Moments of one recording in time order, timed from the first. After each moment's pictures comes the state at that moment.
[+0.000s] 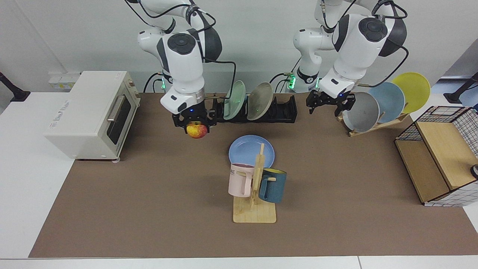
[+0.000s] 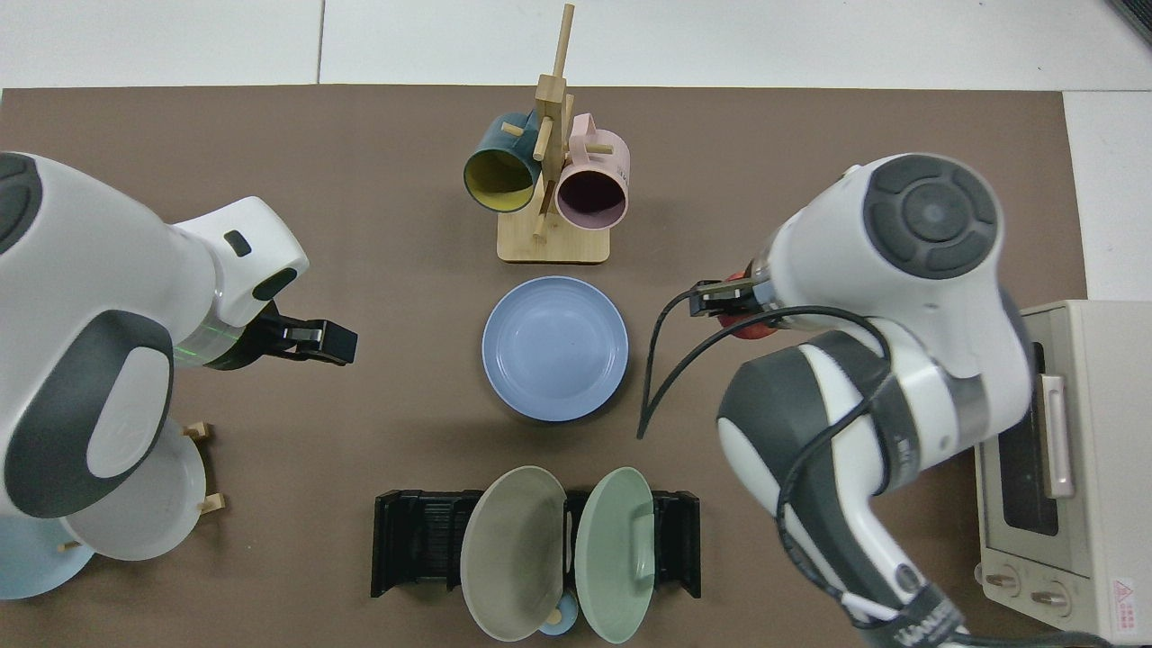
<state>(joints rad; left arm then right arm) -0.03 -0.02 -0.20 -1.76 -0.04 1.70 -0.08 0.33 0.16 0.08 -1.72 -0.05 1.91 0.40</state>
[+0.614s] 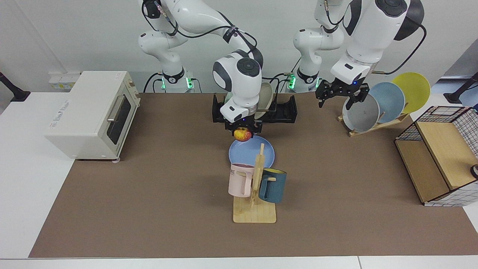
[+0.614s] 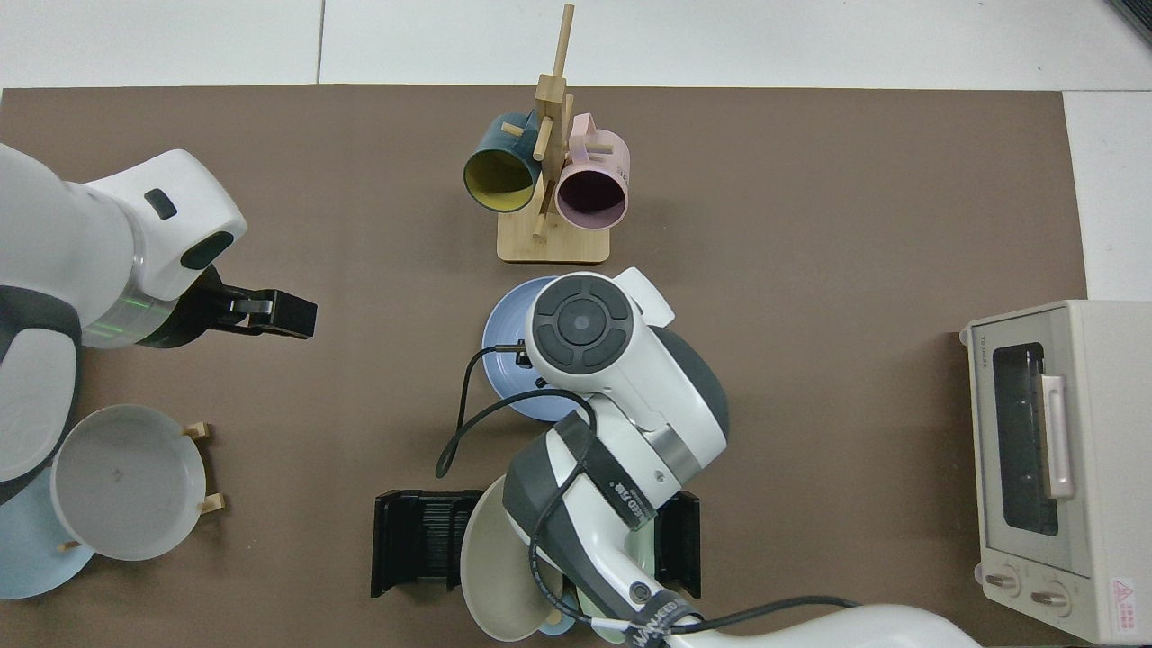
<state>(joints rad) -0.03 -0.01 -0.18 -1.66 -0.03 1.65 -0.08 0.57 0.37 0.07 -1.67 -0.06 2.02 0.81</state>
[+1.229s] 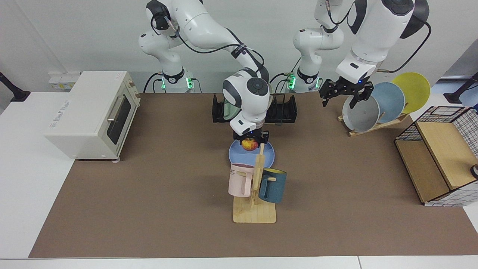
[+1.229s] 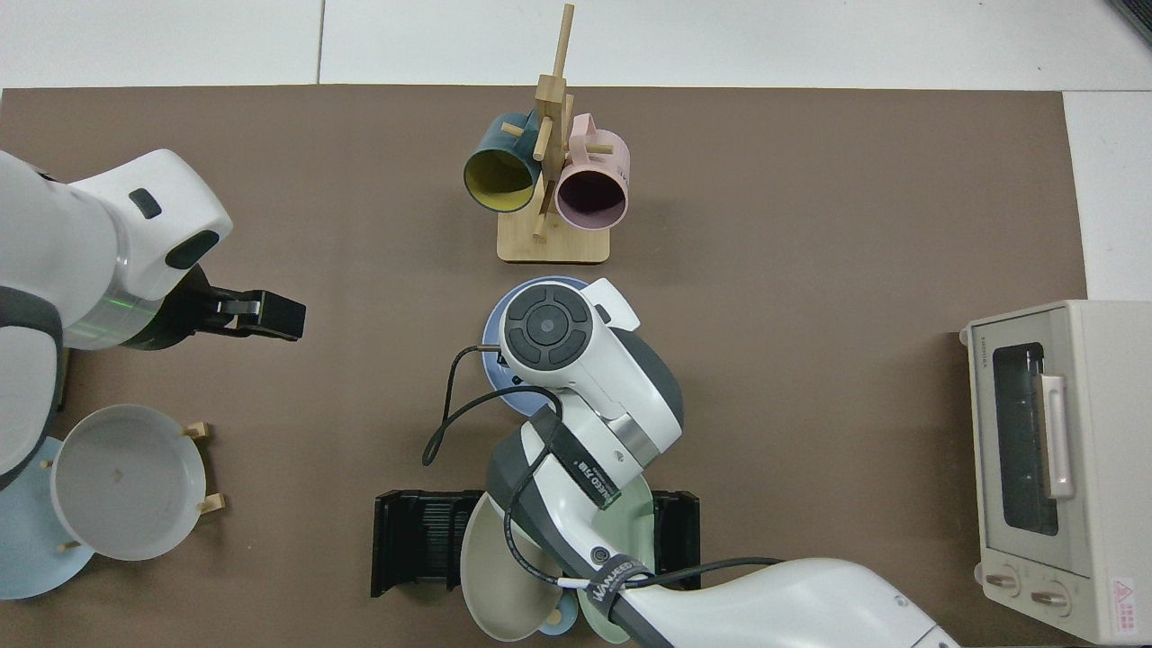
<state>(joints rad) 0.00 -0.02 -0.18 -1.65 -0.03 1.63 -0.08 0.59 0.50 0.07 -1.64 -0.06 2.12 0.86</state>
